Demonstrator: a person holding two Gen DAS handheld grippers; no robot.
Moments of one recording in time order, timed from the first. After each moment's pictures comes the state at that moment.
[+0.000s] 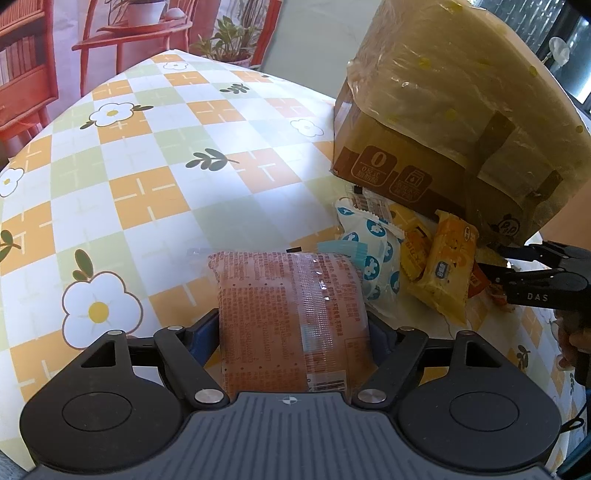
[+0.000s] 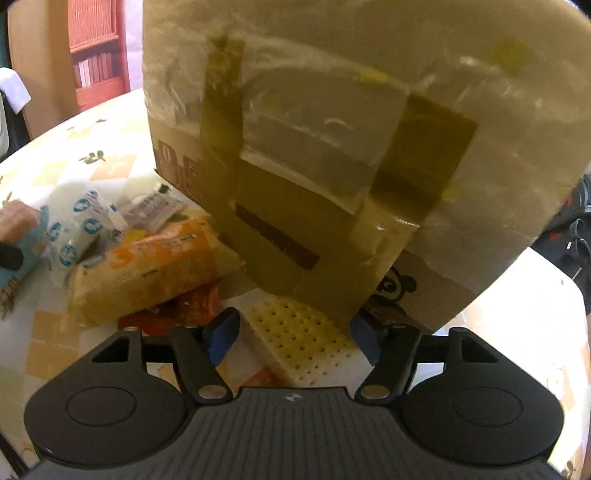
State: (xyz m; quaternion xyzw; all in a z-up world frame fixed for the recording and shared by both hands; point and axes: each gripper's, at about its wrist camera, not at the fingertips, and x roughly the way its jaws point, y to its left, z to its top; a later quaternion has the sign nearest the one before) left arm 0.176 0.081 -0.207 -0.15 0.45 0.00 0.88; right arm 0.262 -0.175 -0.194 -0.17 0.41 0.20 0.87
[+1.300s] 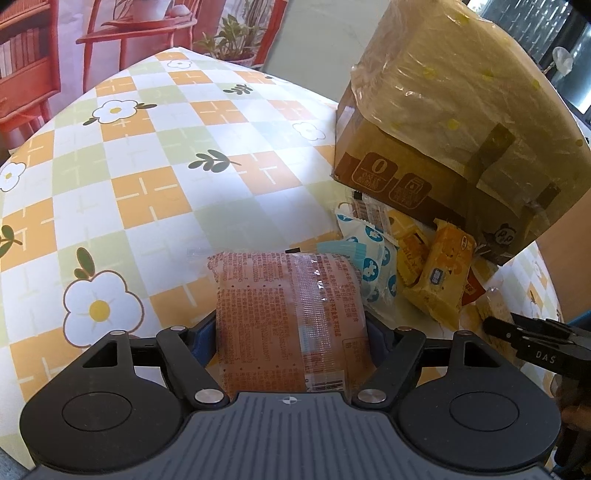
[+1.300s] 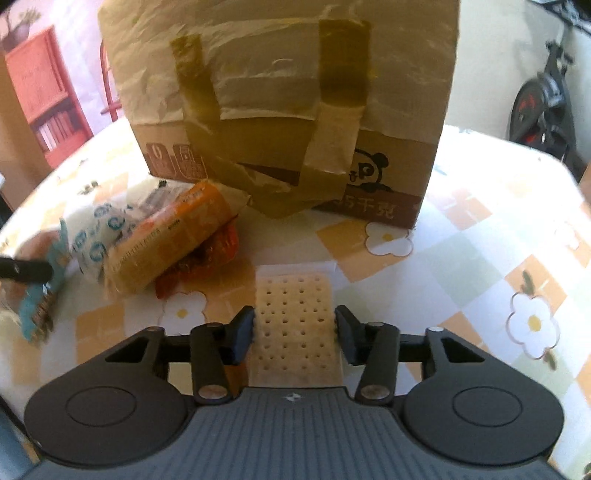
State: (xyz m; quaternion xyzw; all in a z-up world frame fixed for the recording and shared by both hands) left arm 0.176 0.089 -0.204 -0.17 0.45 -0.01 0.88; right arm 0.200 -0.196 -0.197 -0.03 0.44 0.13 0.89
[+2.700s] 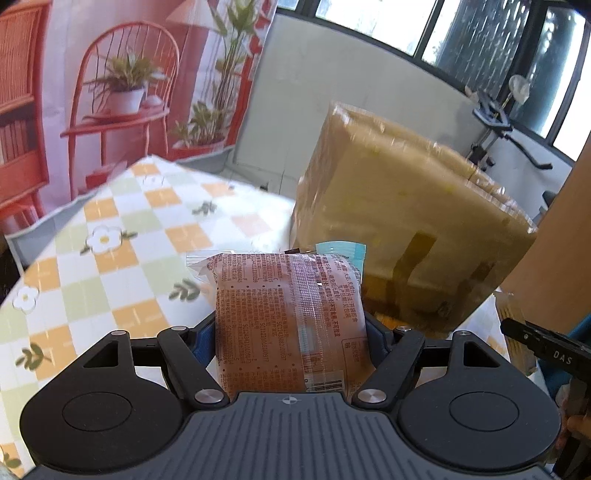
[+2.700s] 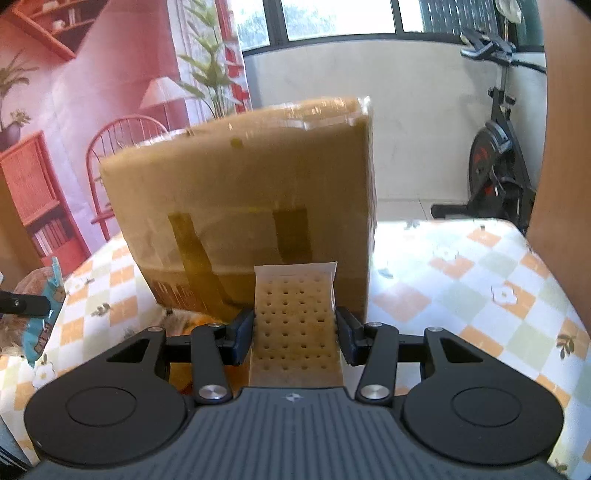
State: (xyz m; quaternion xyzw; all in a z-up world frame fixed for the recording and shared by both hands) left arm 0.177 0.077 -0.109 -0.13 0.34 -0.03 0.93; right arm 0.170 -0.222 -0.107 0.05 0.30 0.08 0.95
